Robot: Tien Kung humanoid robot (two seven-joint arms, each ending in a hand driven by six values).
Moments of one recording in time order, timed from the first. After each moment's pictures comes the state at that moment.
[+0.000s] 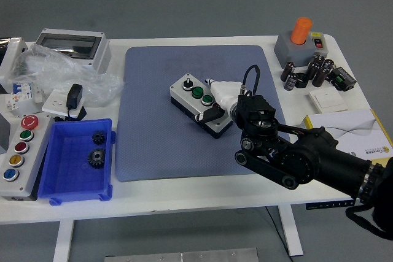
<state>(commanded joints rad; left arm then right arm) 0.00 0.29 -0.26 -0.21 0.32 0.06 0.16 0.84 -0.10 0.38 1.07 -1.80 -0.06 -0.65</state>
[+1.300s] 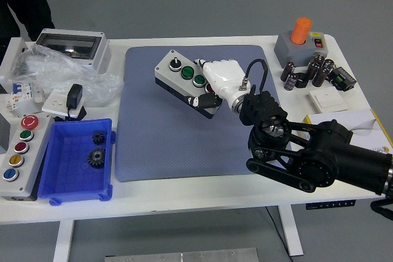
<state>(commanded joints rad) -0.01 0.29 -0.27 -0.21 0.34 0.07 0.15 0.92 -0.25 0.21 1.26 -1.89 -0.34 -0.52</state>
